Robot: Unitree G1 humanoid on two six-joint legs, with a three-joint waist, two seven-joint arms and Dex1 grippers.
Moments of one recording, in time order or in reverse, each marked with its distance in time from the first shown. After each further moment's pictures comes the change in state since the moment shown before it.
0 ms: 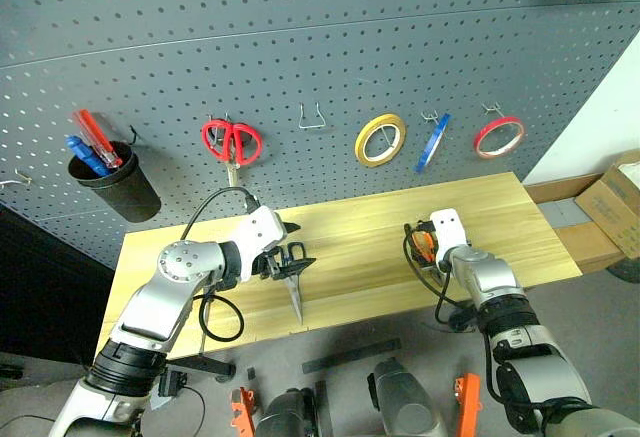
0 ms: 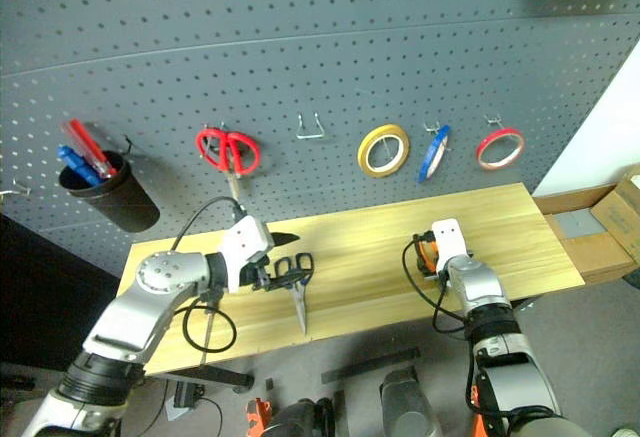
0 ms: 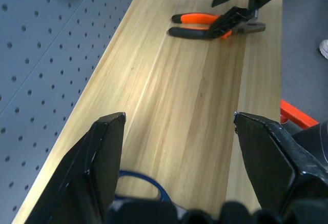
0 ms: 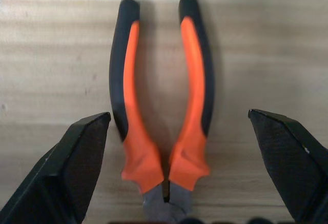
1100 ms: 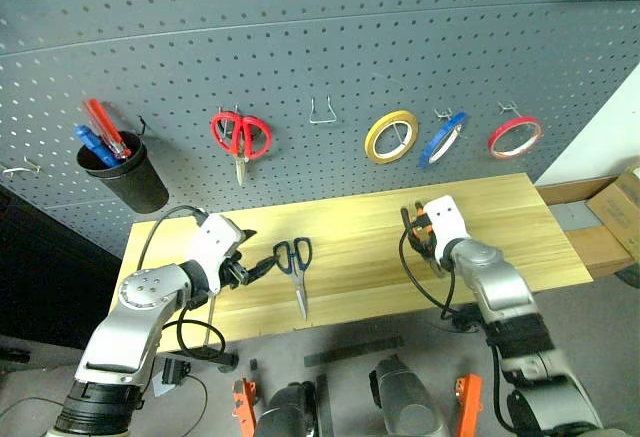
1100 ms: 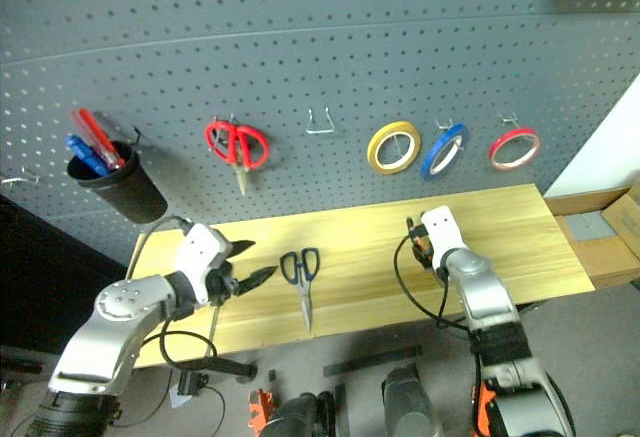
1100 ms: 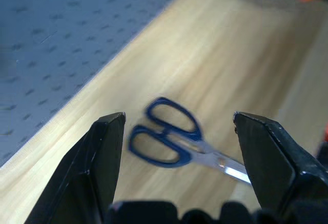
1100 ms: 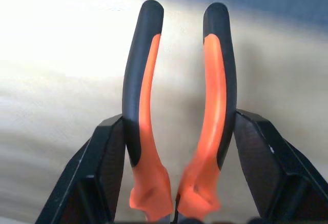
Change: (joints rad) left arm 0.217 -0.044 0.239 -0.089 -0.067 0.080 0.193; right arm 0.268 -0.003 0.051 -0.858 -0.054 0.145 0.079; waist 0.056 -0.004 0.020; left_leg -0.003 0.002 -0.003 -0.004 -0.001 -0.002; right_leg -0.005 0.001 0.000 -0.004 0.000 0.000
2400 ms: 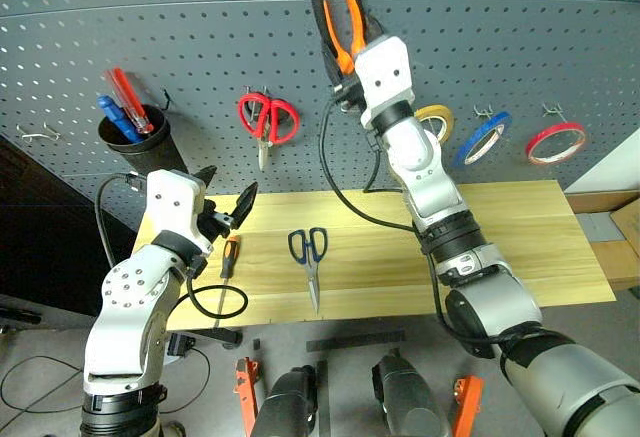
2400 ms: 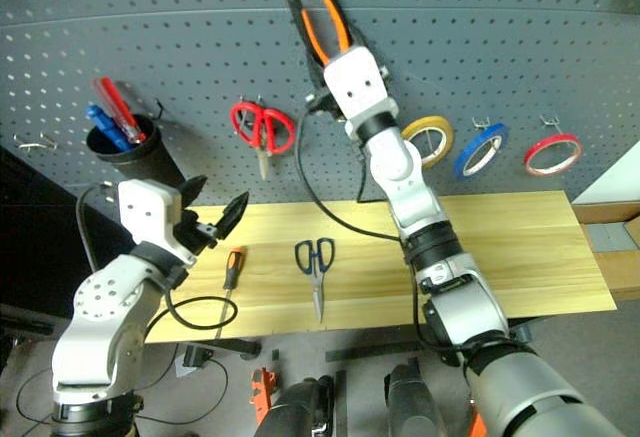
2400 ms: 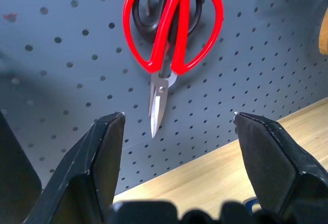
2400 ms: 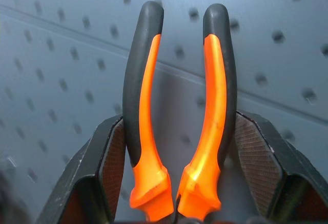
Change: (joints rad) left arm -0.095 -0.177 0.118 -0.200 -0.032 -0.015 0.301; right arm -0.742 0.177 0.054 0.904 -0.167 -1.202 -0.289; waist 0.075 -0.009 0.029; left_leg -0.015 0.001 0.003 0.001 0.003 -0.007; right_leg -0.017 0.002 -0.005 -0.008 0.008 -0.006
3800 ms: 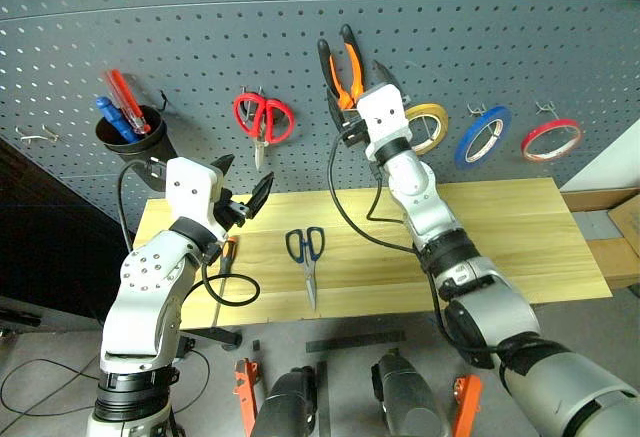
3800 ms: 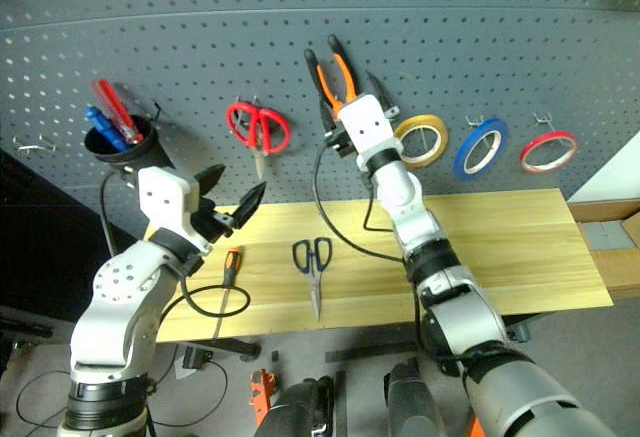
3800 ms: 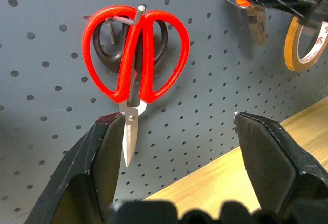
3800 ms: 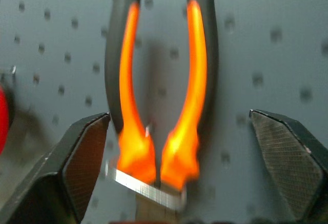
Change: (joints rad) left arm -0.066 -0.007 -0.061 0.056 0.004 -0.024 -0.006; right arm 0.144 0.031 -0.025 -0.038 0.066 0.110 0.060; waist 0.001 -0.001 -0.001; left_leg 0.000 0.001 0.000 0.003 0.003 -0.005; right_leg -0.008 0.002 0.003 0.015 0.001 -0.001
